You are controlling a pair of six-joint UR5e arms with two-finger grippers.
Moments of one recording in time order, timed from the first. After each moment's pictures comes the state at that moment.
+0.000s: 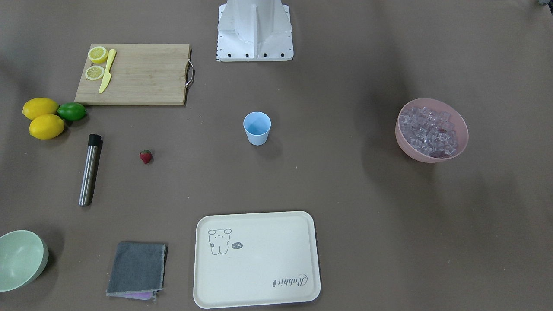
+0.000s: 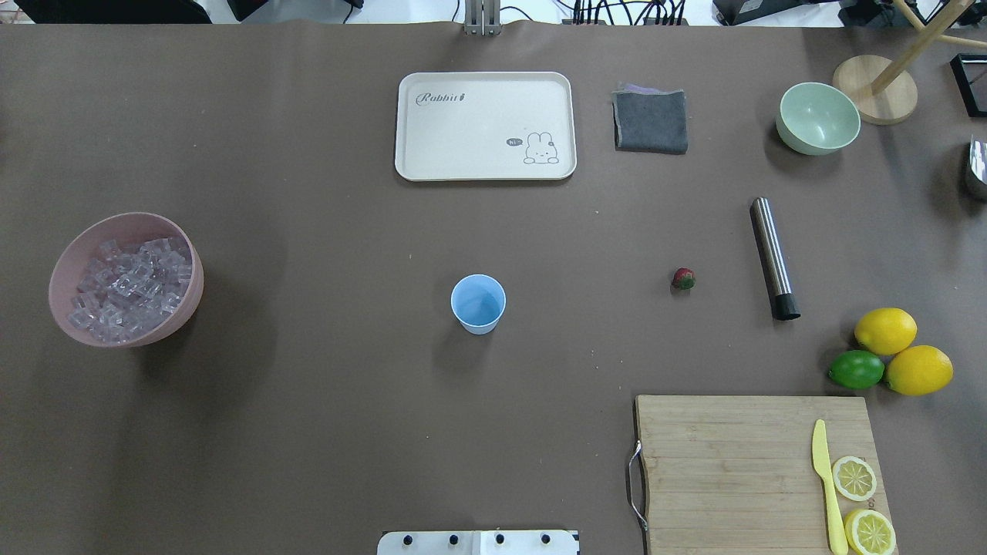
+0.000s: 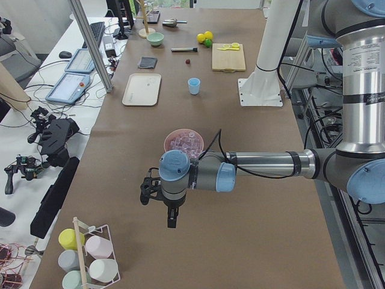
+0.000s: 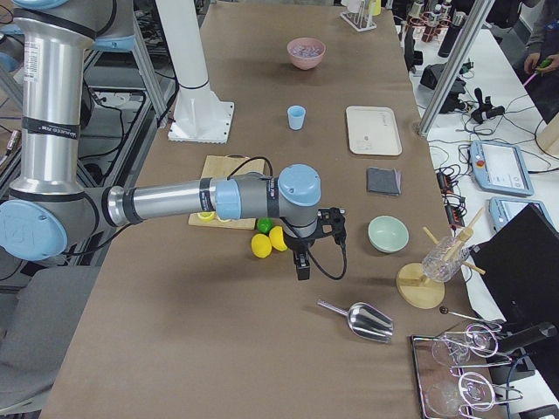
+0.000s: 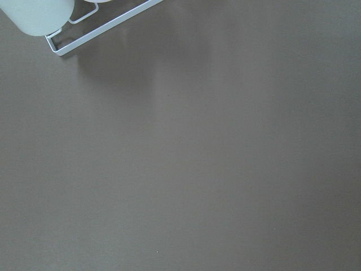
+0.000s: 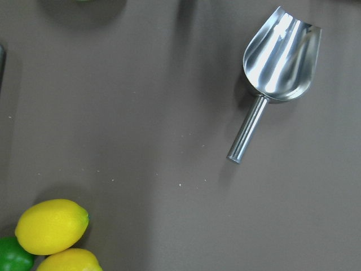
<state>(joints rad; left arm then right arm) -1.62 -1.46 -1.66 -1.69 -2.33 -0.01 1.55 -1.70 1.88 -1.65 2.34 -0.10</state>
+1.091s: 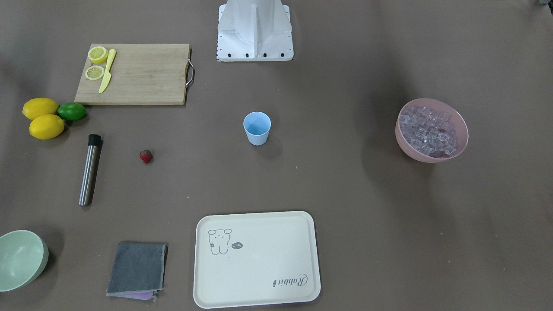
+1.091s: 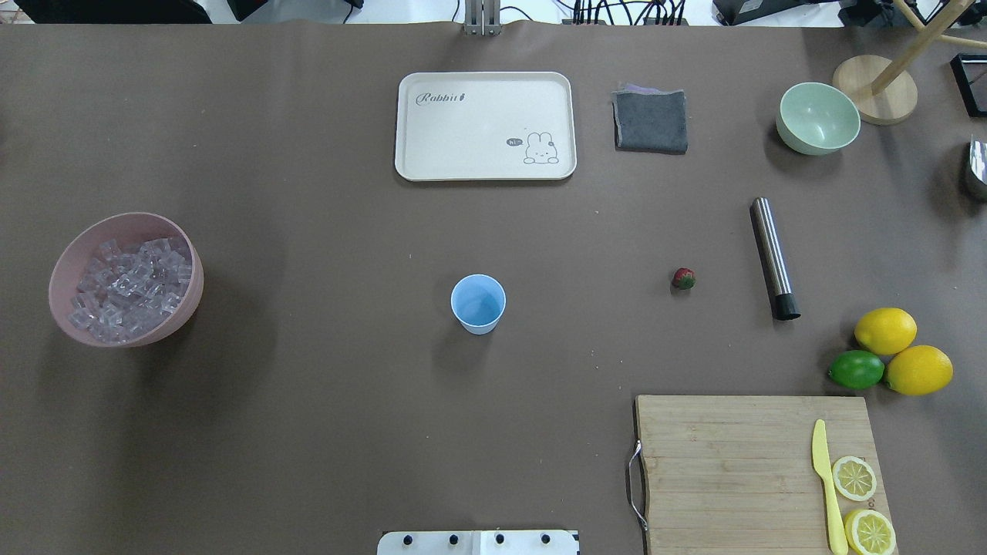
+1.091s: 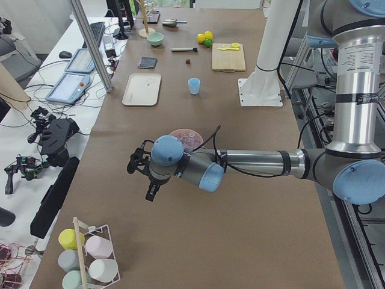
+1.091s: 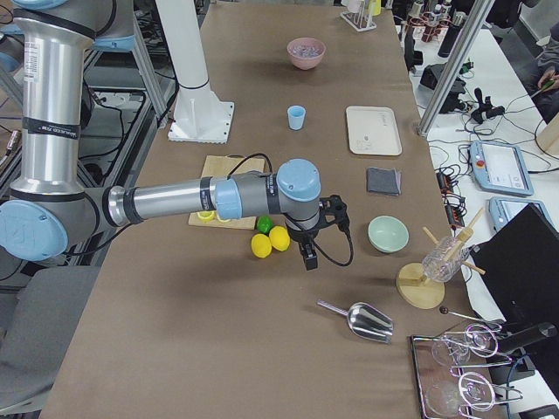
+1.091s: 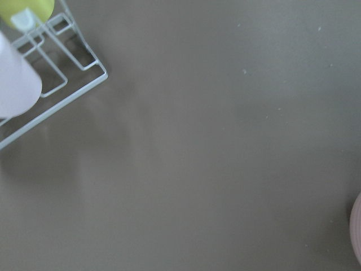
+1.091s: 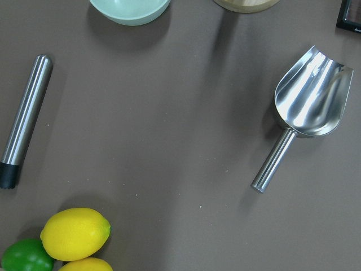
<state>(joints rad) -1.57 -1.53 -1.62 -2.00 -2.46 -0.04 1.56 -1.70 1.88 -1.57 2.38 -0.14</state>
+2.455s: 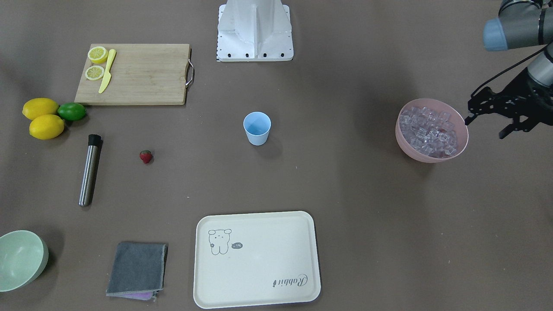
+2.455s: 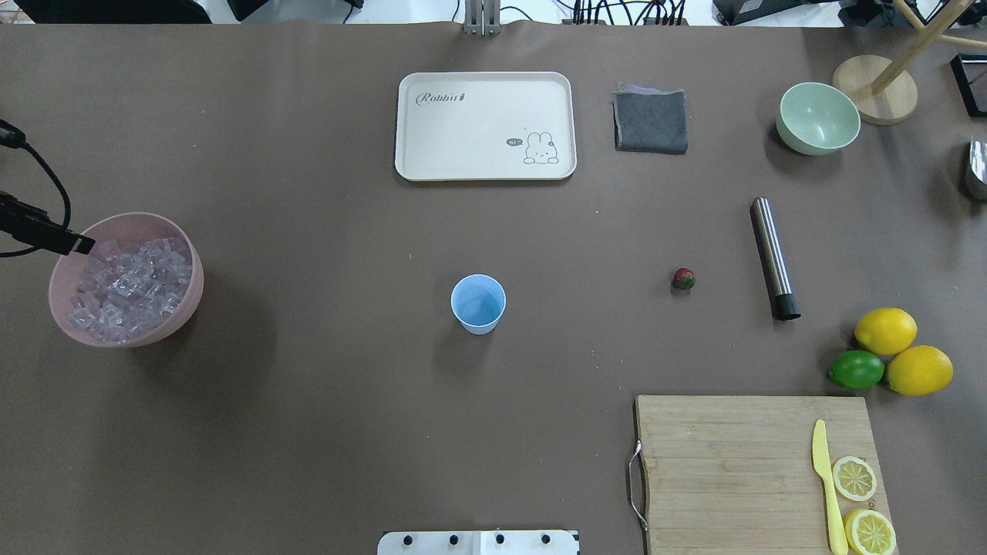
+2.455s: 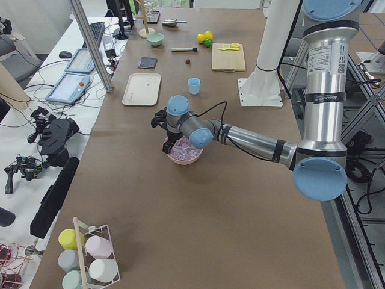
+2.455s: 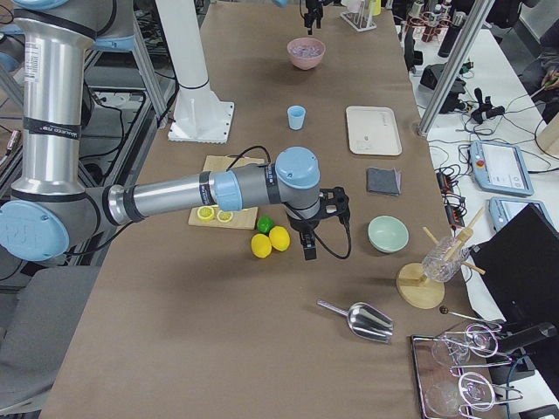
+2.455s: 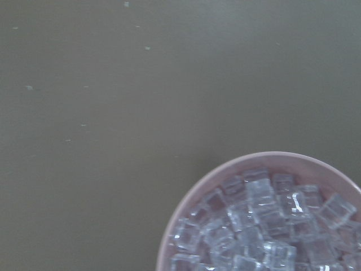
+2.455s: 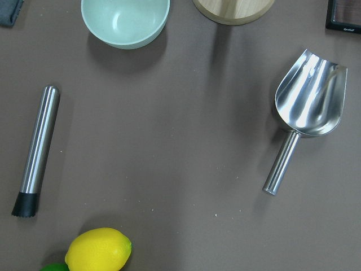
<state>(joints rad) -1.07 -1.55 -1.84 -2.07 -2.26 -0.29 1.55 -1.70 1.92 -1.57 2.39 0.00</state>
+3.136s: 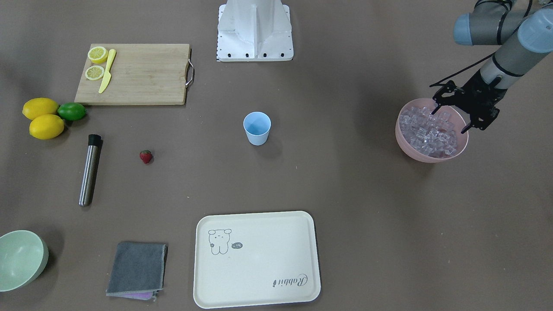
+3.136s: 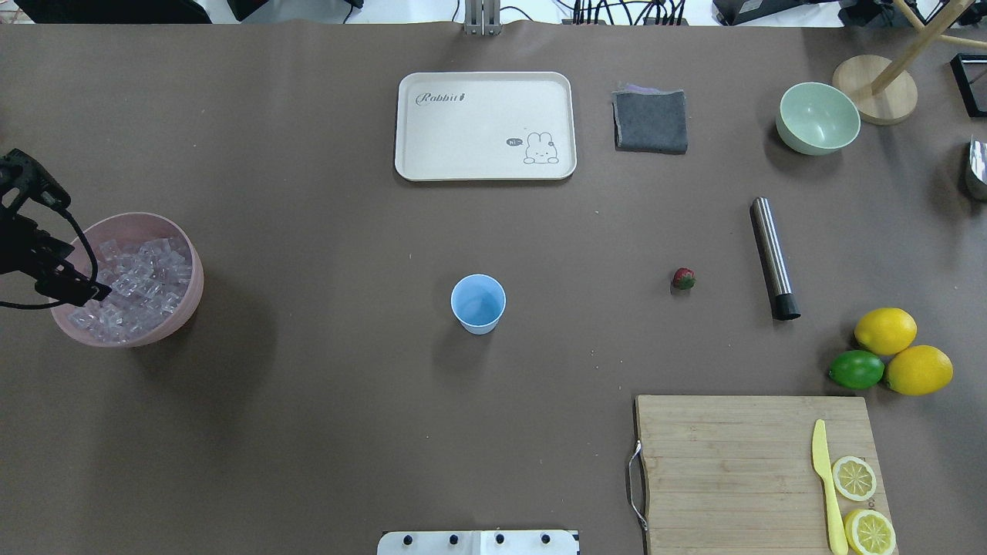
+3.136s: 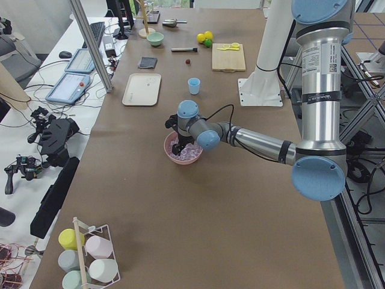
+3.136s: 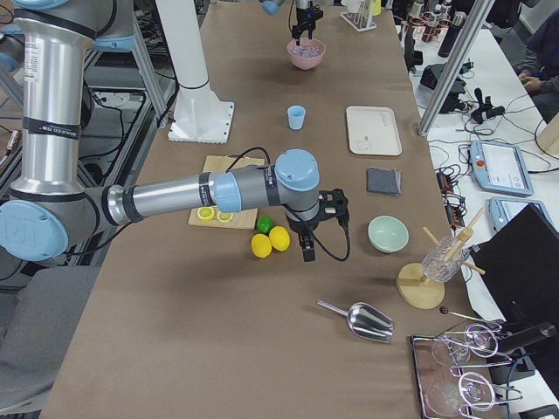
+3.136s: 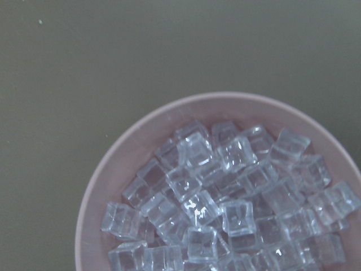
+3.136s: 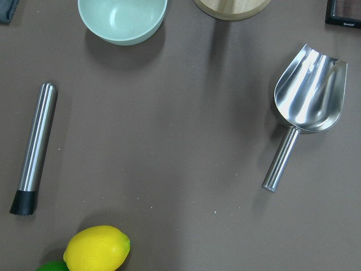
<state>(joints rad) -0.93 -1.48 -1.84 -2.07 -2.16 -0.14 1.55 -1.70 1.92 -1.57 2.39 0.00</state>
